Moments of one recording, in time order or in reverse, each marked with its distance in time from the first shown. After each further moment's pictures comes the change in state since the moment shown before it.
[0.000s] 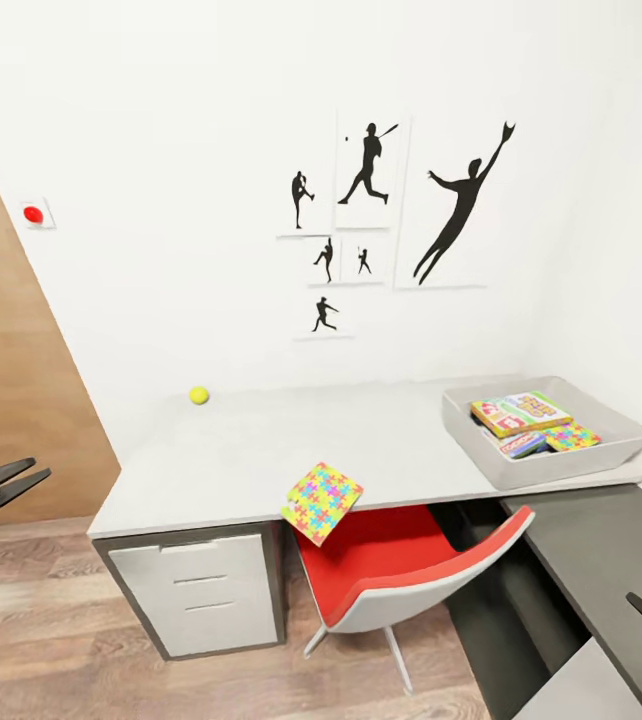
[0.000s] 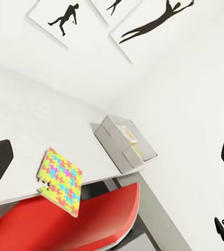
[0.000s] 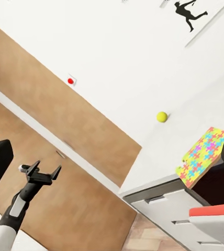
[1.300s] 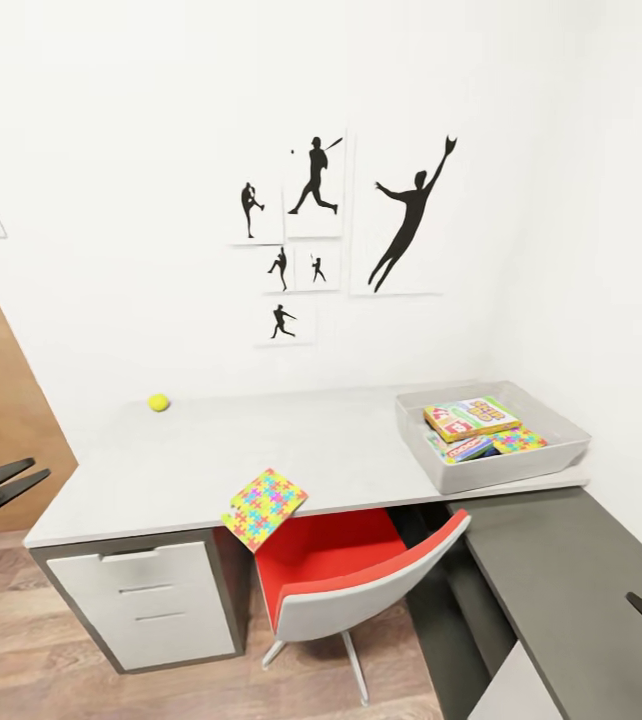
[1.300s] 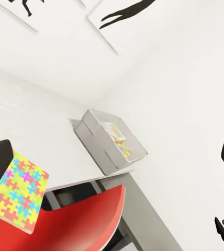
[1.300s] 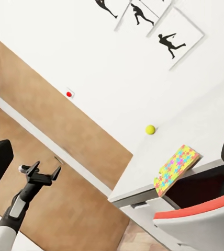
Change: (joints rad) left arm 0.001 0.001 0.001 0.000 0.000 0.001 0.000; right arm 0.000 0.000 0.000 0.001 -0.002 0.002 -0.002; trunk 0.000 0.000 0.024
